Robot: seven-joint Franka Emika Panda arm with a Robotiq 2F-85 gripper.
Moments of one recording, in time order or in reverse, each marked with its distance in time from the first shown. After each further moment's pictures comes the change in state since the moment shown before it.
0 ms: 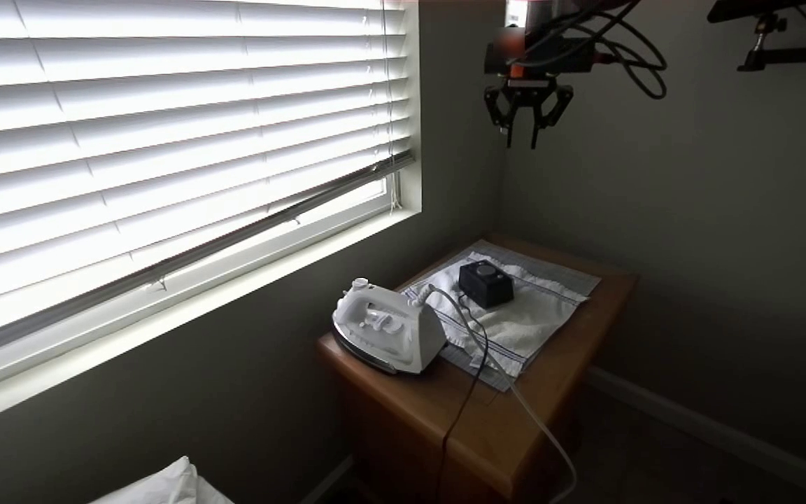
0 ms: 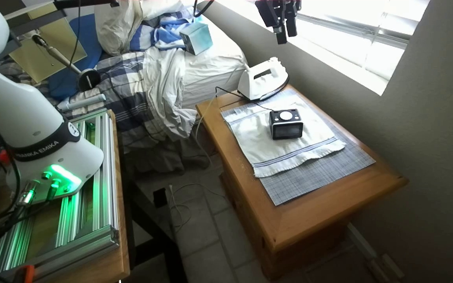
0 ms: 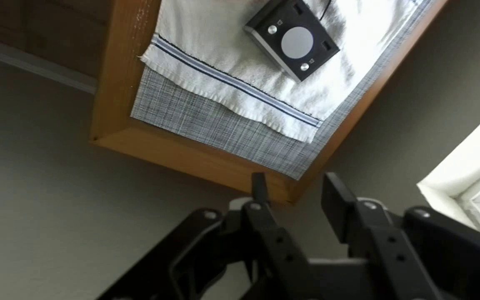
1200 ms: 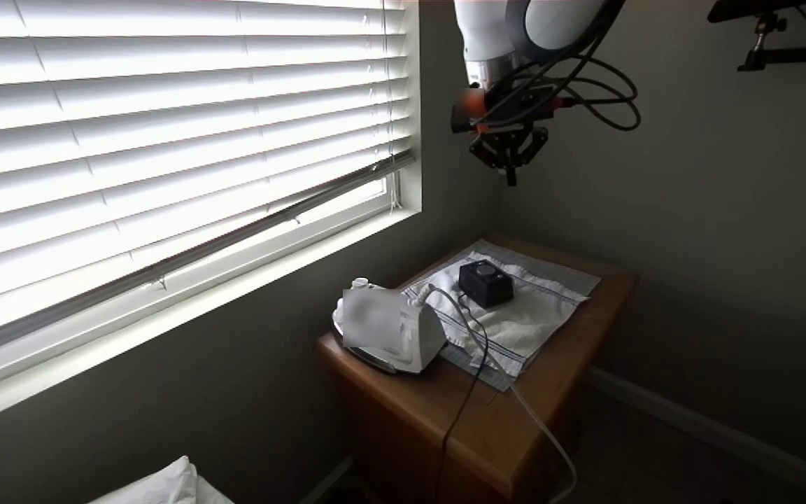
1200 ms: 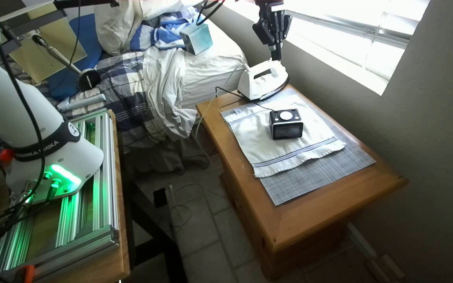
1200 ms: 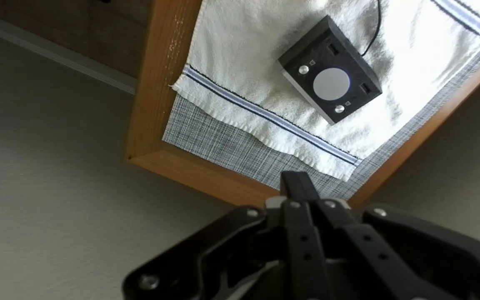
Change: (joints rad) arm 0.177 0.177 -0.090 0.125 -0.039 -0.153 0.107
